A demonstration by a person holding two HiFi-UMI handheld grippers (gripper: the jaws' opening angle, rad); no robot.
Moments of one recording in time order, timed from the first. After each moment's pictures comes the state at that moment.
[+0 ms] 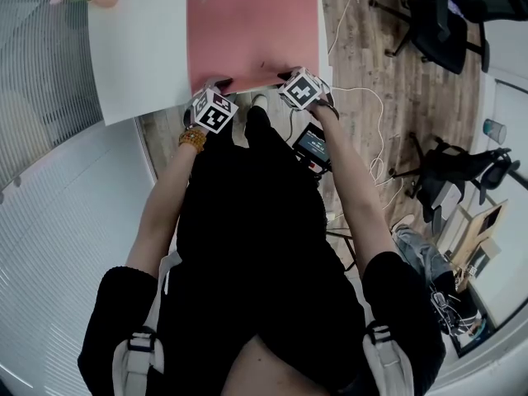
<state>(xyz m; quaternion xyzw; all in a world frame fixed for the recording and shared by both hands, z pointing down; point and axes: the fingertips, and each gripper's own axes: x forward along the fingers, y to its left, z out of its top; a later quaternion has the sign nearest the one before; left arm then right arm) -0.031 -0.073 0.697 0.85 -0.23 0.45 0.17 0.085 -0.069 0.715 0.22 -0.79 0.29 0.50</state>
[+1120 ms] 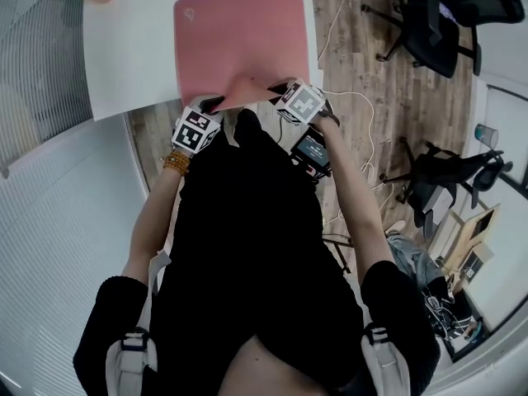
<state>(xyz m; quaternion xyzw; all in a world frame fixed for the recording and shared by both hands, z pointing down) -0.026 -0.013 0.654 0.86 -0.23 0.36 0.27 0.079 -0.021 0.663 0.14 -0.82 0.27 0.48</state>
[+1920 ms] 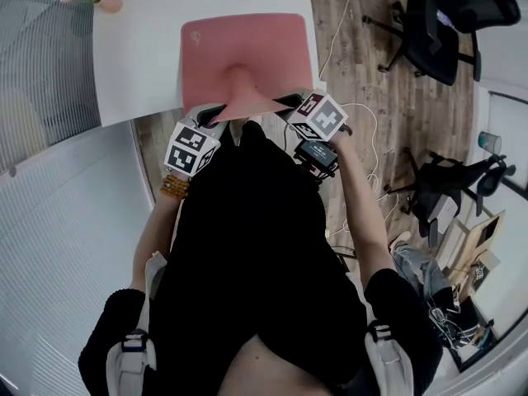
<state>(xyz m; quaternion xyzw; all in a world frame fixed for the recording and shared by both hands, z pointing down) -0.021 -0.026 0.551 0.88 -0.26 0.32 0.25 0.077 -0.021 0.570 0.14 -0.85 0.29 0.41</state>
